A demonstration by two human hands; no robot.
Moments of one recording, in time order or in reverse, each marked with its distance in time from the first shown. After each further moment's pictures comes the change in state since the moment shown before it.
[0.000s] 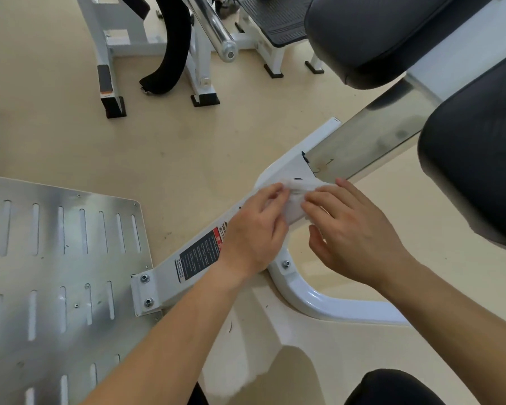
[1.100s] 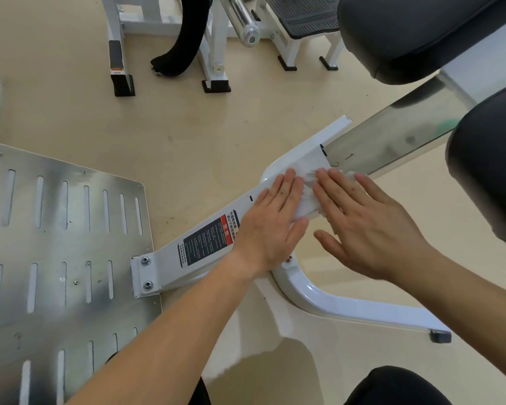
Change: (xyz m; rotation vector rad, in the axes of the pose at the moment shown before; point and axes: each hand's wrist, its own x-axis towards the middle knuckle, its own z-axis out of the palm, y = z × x) left_hand -0.009 -0.008 0.018 0.133 -0.172 0.004; right_hand 0.000 0.008 -0.005 -0.183 -0.330 -0.035
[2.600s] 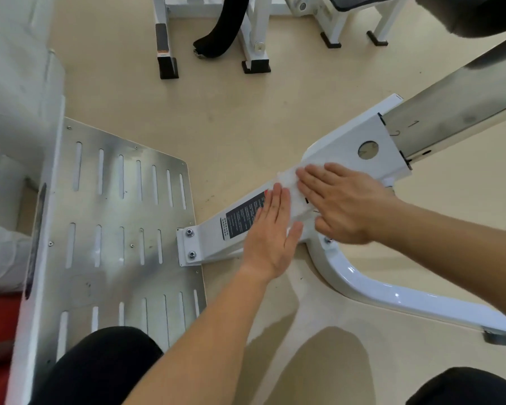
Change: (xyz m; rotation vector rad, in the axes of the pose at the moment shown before) left_hand -0.095 -0.047 0.030 -0.117 -0.040 -0.335; right_hand 0.066 -0.065 0.007 -0.039 -0.330 -0.334
